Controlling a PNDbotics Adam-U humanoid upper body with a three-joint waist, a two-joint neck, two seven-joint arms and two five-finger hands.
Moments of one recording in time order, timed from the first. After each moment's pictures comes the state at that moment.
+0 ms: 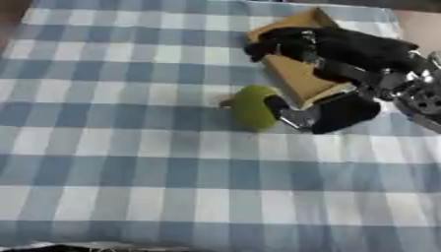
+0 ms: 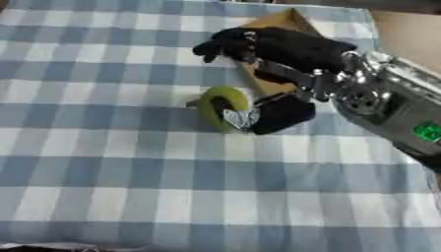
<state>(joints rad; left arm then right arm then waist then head) -0.24 0.58 0.03 -1.99 0.11 -0.56 0.50 -0.80 -0.98 0.66 -1.97 0.23 0.13 0.26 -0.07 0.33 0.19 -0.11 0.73</state>
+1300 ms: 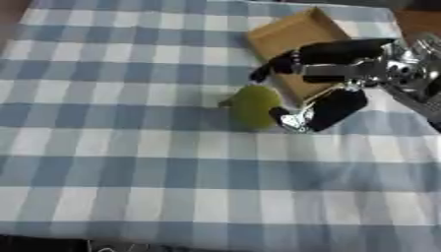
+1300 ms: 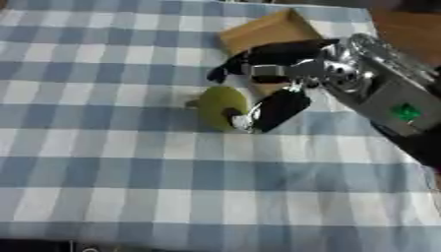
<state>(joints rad) -0.24 0.58 0.02 -1.99 0.12 -0.56 0.50 -0.82 -0.87 0.59 -1.83 0.33 0.17 0.71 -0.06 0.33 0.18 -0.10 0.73</state>
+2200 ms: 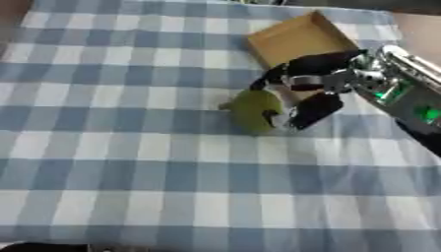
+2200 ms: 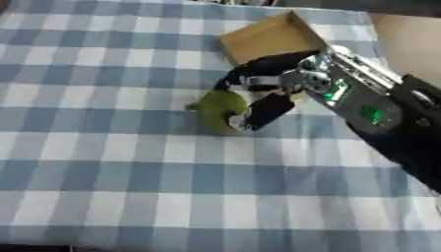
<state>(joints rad) -0.24 0.58 0.02 -1.99 0.12 -0.56 0.49 -0.85 -0.78 0.62 -1.64 0.48 0.10 0.73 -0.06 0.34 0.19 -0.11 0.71</state>
